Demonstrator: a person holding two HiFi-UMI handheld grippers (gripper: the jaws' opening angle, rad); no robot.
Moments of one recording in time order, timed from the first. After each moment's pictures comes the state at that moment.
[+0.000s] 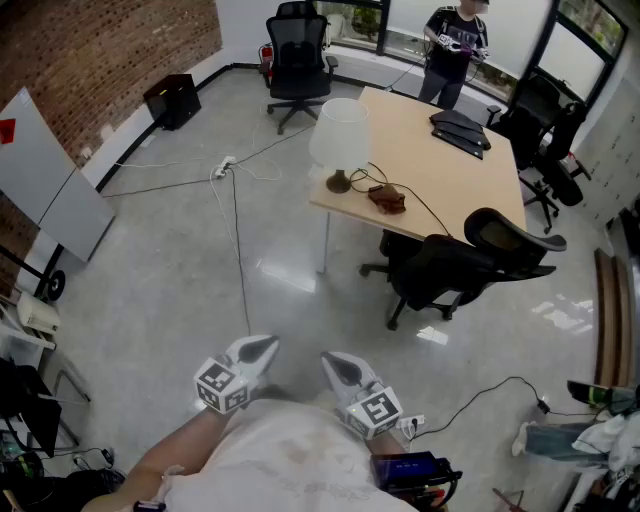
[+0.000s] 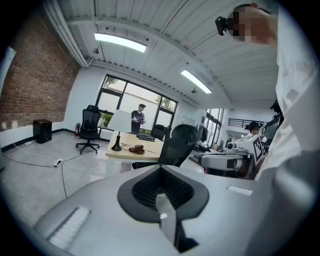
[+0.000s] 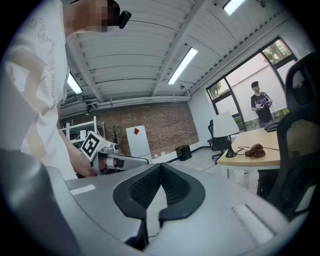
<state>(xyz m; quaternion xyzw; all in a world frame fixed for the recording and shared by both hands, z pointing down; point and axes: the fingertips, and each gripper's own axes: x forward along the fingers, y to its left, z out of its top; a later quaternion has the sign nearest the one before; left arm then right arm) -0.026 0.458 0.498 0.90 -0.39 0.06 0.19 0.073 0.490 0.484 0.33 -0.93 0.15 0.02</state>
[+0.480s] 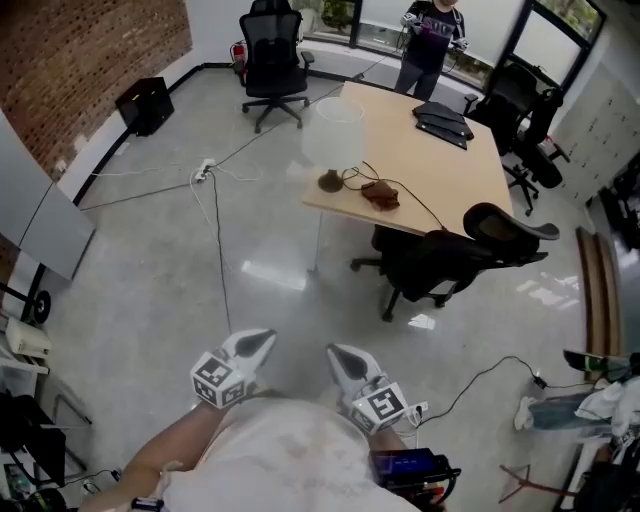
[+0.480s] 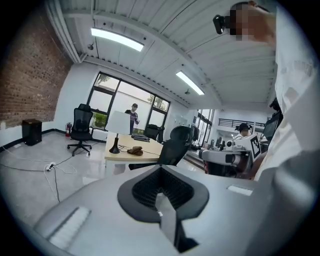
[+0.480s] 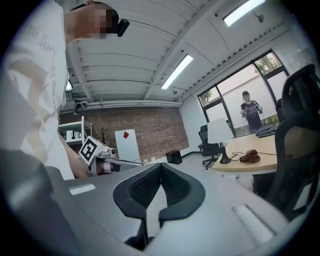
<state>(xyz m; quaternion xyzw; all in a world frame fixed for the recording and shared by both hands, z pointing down) -0.090 0.429 0.490 0.92 -0.35 0.07 0.18 0.022 0.465 0.460 0.39 -0.91 0.14 0.00</state>
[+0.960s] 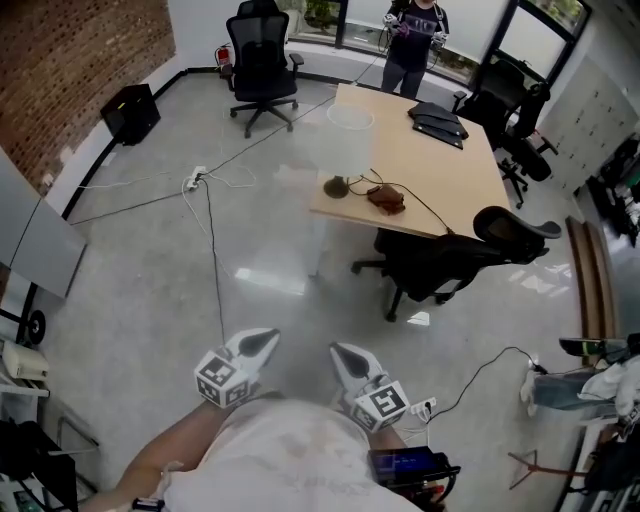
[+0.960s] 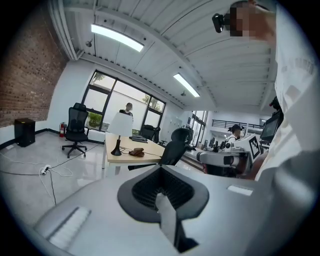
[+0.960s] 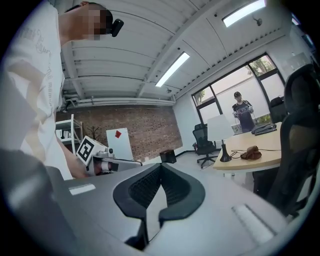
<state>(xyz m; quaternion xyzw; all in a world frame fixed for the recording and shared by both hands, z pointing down) -0.144 0.394 0.490 0.93 -0.31 0.06 0.18 -0.036 0.436 0.470 0.43 -0.89 0.15 0.00</state>
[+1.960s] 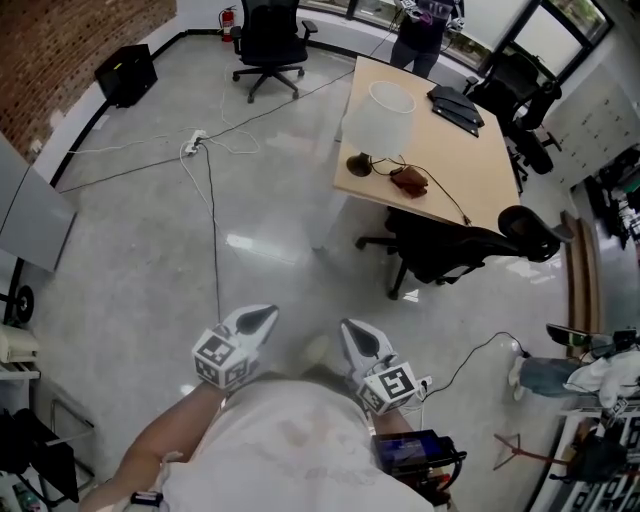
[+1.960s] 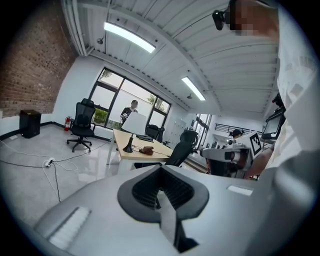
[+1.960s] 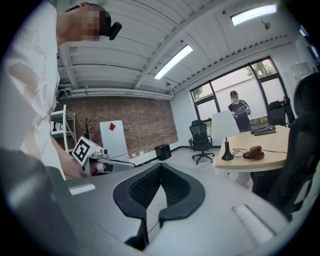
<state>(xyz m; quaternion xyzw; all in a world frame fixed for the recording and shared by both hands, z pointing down) -0.238 0.358 0.510 0.92 -0.32 0.05 0.21 -0.108 0.397 0.472 0.46 -0.87 0.15 0.04</state>
